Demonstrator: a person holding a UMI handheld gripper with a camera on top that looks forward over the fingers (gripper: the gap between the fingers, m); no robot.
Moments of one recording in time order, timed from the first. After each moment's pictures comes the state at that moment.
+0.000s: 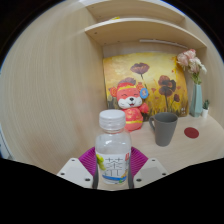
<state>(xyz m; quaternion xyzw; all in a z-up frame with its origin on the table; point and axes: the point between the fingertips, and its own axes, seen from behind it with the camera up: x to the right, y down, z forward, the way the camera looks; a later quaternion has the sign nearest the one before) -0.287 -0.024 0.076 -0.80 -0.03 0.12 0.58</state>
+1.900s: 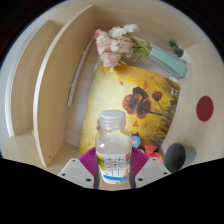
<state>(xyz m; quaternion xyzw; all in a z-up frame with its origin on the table) -0.138 0.128 0.268 -0.61 0.39 0.46 0.51</state>
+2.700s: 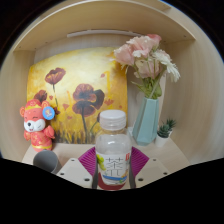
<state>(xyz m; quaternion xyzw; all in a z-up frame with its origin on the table) 0.064 0.130 0.107 -0.83 0.05 -0.04 0.56</state>
